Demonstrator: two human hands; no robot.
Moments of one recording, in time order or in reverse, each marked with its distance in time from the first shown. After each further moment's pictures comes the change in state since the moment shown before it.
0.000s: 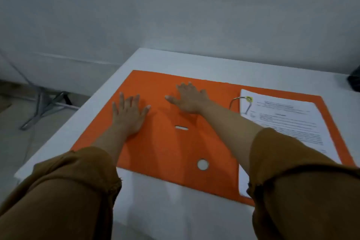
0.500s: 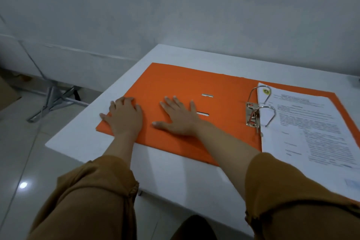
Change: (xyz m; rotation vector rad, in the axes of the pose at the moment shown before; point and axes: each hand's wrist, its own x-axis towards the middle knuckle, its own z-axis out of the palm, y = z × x) left_hand -0.053 -0.057 0.011 -0.124 0.328 -0.262; right_hand -0.043 -0.070 0.087 -0.118 -0.022 -0.223
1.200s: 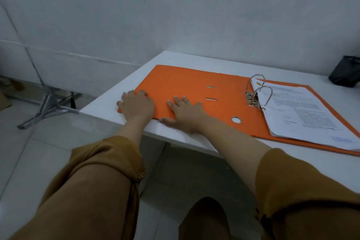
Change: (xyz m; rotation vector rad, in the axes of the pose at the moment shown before) left_hand -0.043 -0.055 -0.019 -0.030 0.060 0.118; right_hand -0.067 -0.076 0.040 -0.250 0.106 0.078
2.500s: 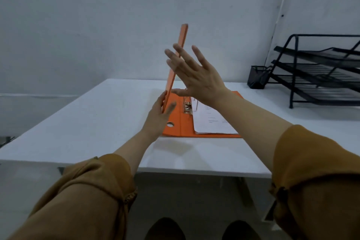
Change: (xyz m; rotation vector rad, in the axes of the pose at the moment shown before) left_hand -0.115 0.199 0.000 -0.969 -0.413 0.483; right_hand -0.131 0.183 -0.117 -1.028 0.981 0.008
